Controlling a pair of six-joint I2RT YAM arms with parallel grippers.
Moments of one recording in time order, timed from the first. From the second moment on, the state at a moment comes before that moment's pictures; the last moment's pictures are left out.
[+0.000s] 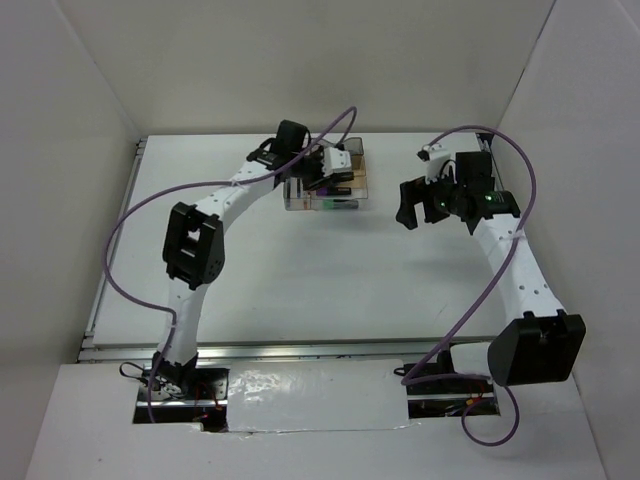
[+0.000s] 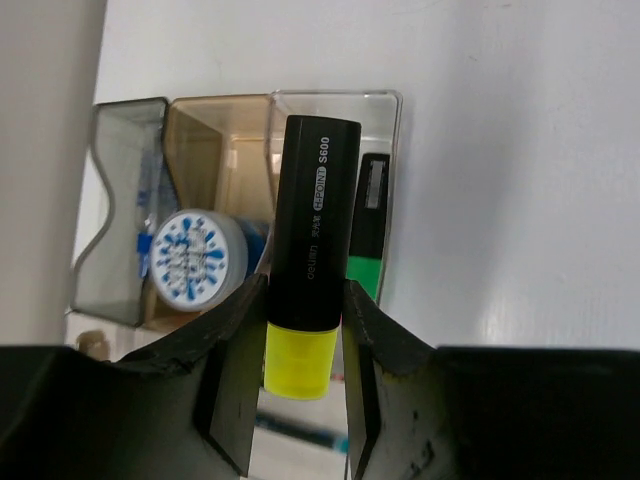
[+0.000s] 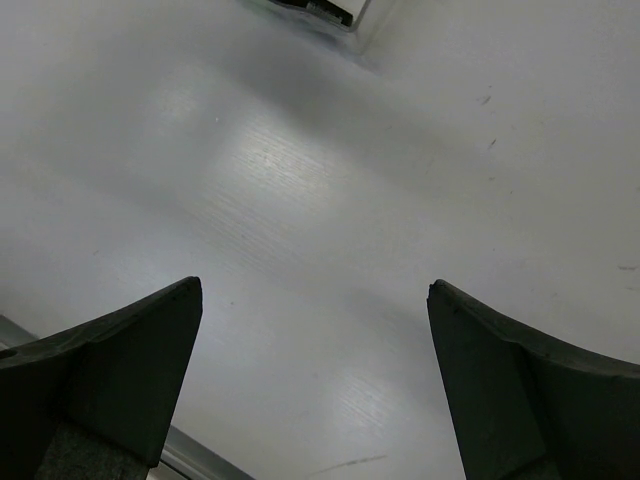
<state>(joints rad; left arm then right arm) -0.44 2.16 1.97 -0.48 0.59 0.87 0.05 1.30 1.23 -0.69 -0.41 -0.23</state>
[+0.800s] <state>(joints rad) -0.50 2.31 2.00 -0.30 0.44 0.75 -0.03 1.23 1.18 -0.67 -0.47 -0.21</state>
